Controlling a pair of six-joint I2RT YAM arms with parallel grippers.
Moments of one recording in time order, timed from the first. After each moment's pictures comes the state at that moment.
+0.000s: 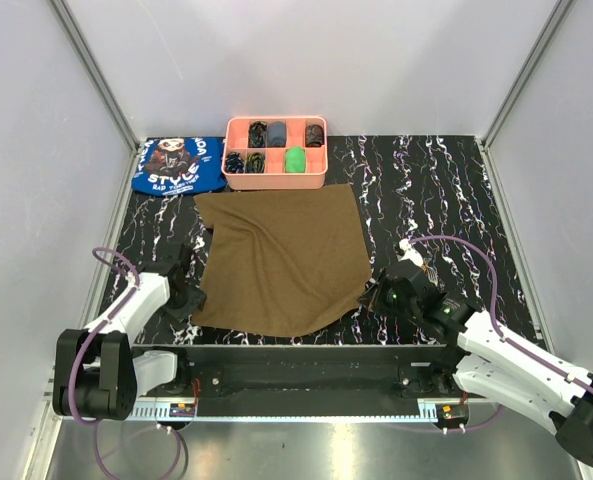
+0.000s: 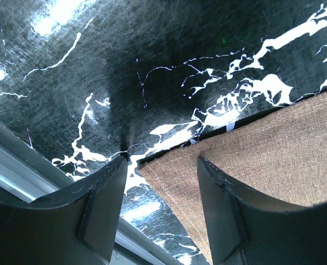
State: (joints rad) left arm -0.07 1.16 0.55 -0.84 -0.20 -1.07; right arm 0.77 0.79 0.50 -0.46 0.11 0.97
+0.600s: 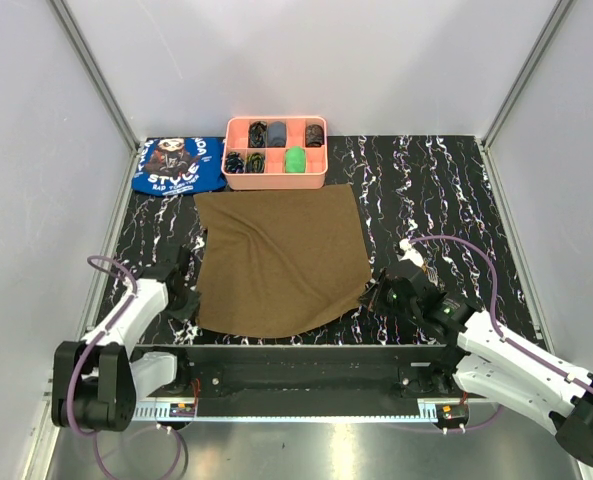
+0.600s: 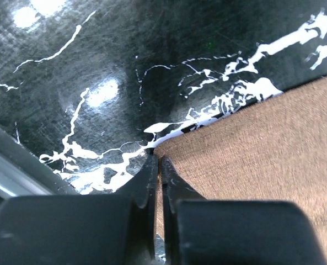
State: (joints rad) left arm -0.07 1.12 0.53 -0.83 -0.20 -1.14; right arm 0.77 0.79 0.50 -0.46 0.11 0.97
